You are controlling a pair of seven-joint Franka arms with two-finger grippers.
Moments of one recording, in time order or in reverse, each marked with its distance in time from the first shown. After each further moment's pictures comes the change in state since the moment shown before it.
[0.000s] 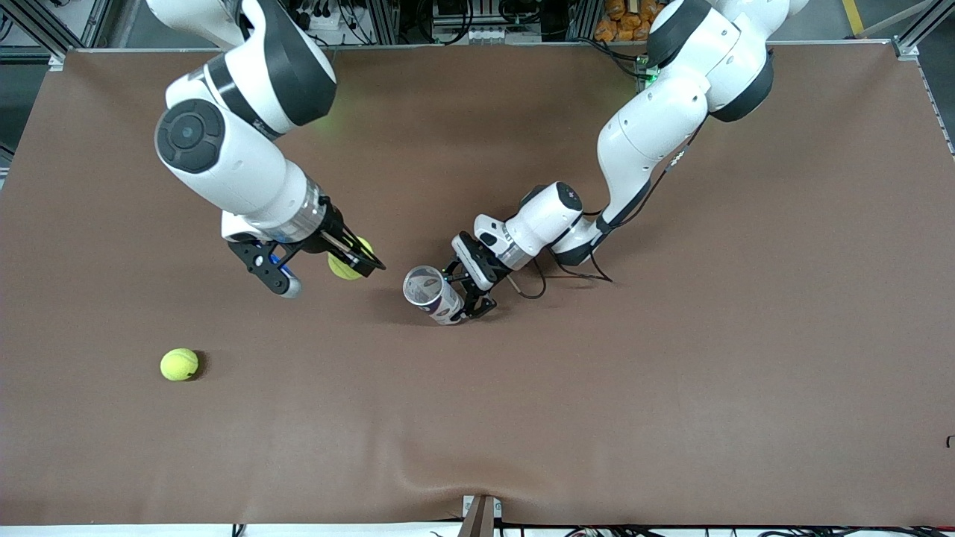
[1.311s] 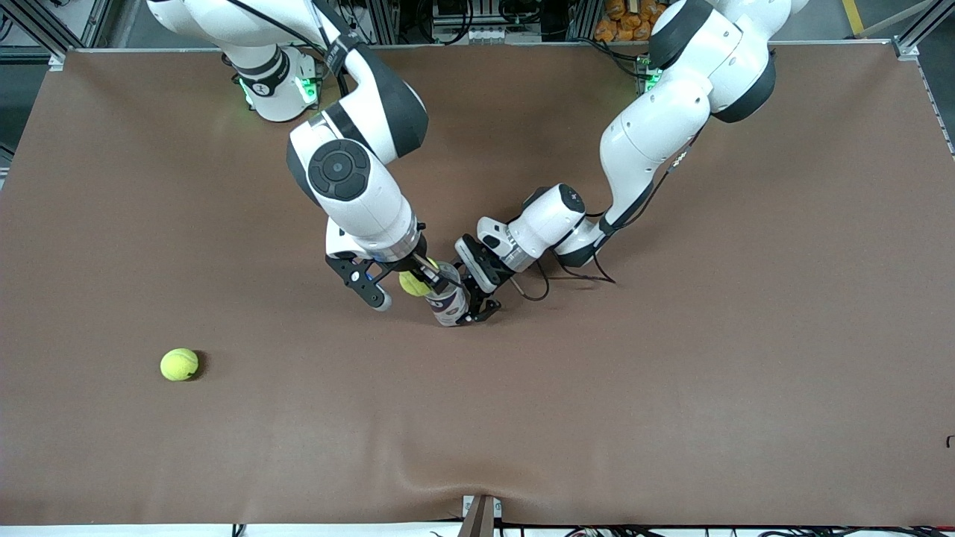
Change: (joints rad) left arm 0.012 0.001 0.001 -0.005 0.004 -0.002 0.000; right arm 0.139 0.192 -0.003 0.085 -0.073 0.140 0.161
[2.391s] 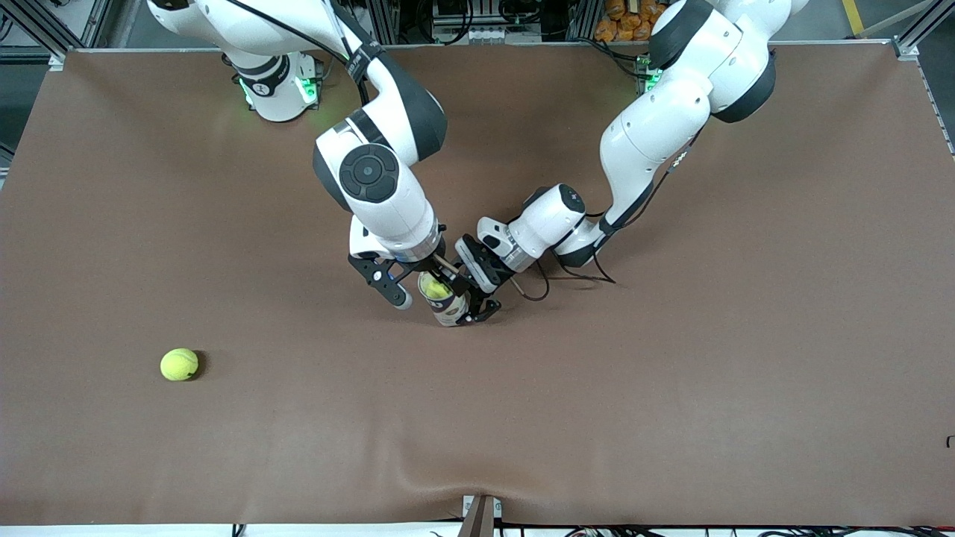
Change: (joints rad) left arm 0.000 0.000 0.000 0.000 0.000 0.000 0.000; right arm 0.040 0.037 -0.010 0.017 -0.002 0.034 0.041
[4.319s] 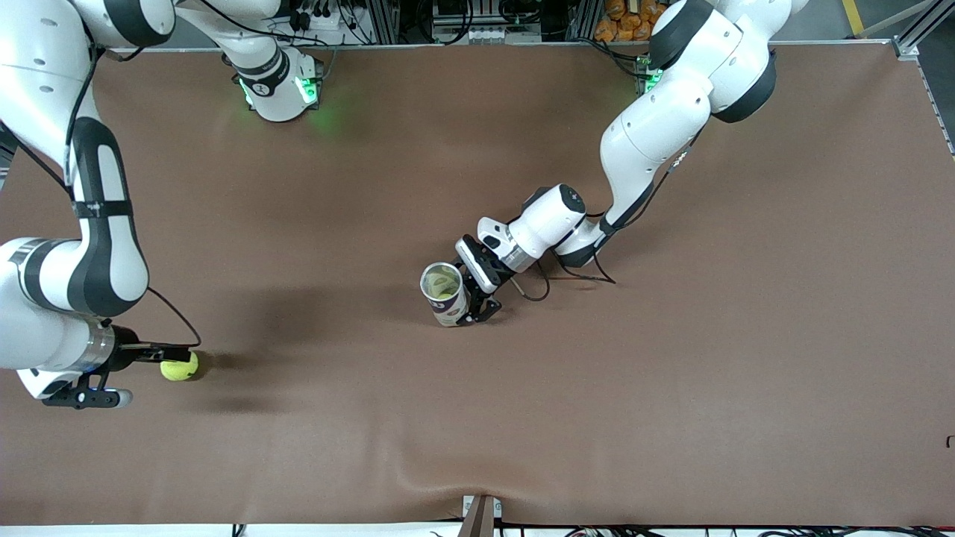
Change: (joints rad) left arm 0.001 0.000 0.000 0.000 0.000 0.000 0.000; right arm -0.738 0.145 -0.029 0.018 -0.068 0.004 -1.561
